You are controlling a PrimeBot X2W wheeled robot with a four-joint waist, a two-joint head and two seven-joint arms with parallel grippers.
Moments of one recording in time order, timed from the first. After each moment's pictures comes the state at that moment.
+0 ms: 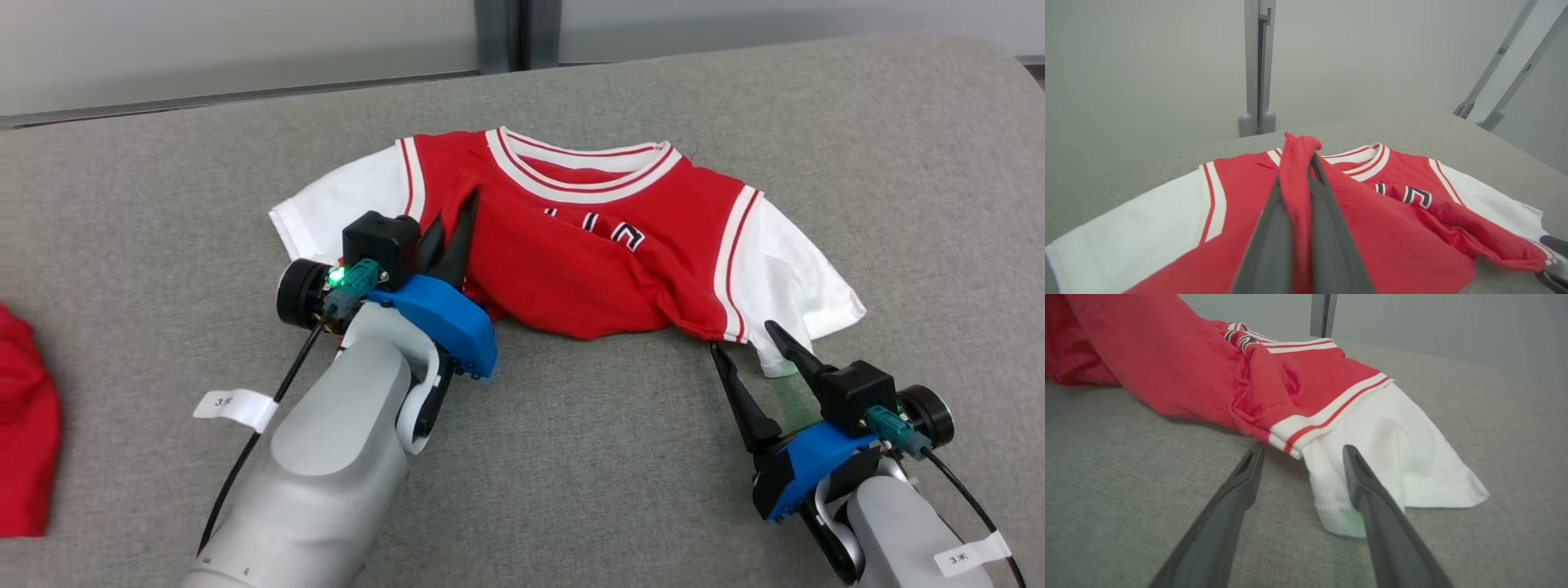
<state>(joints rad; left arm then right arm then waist) -0.77 0.05 -0.64 0.85 -0.56 -0.02 -0.26 -0.38 -0.19 0.28 0.57 0.15 0.13 -0.26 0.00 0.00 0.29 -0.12</state>
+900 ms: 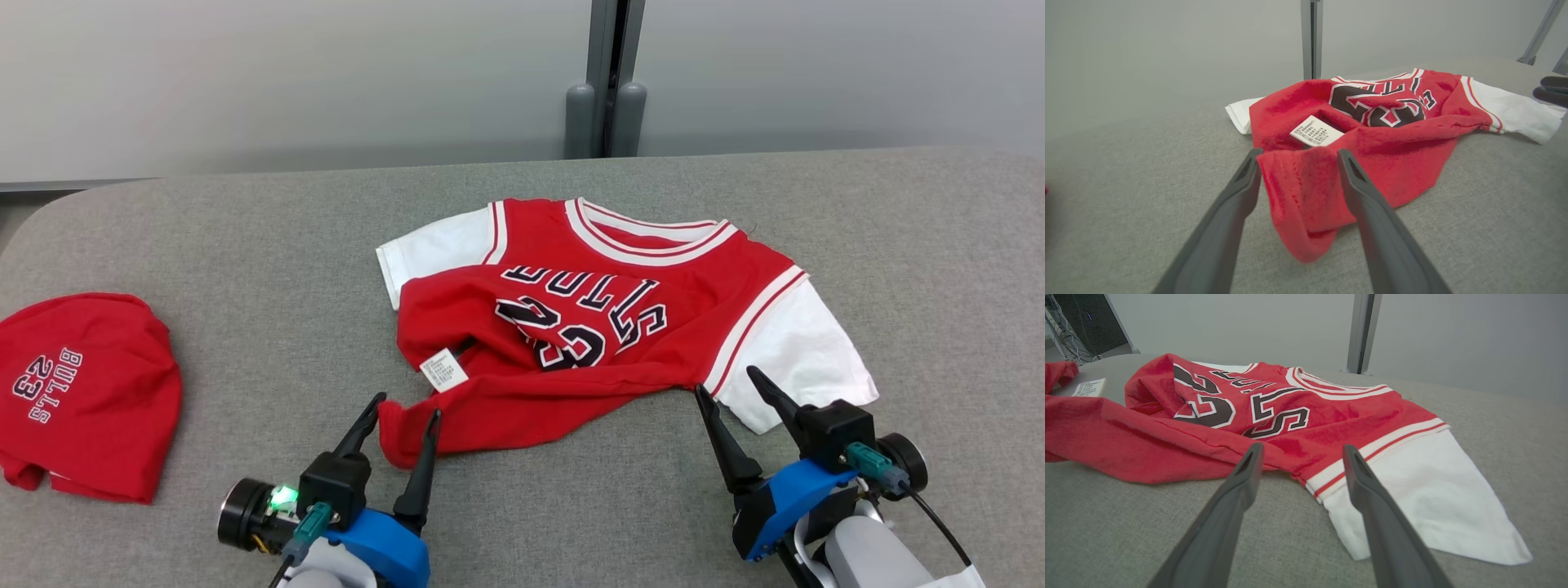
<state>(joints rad) -0.23 0.17 -0.45 0.48 -0.20 -0.06 -0.26 -0.32 -0.13 0.25 0.60 0.17 0.13 -0.26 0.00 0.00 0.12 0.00</state>
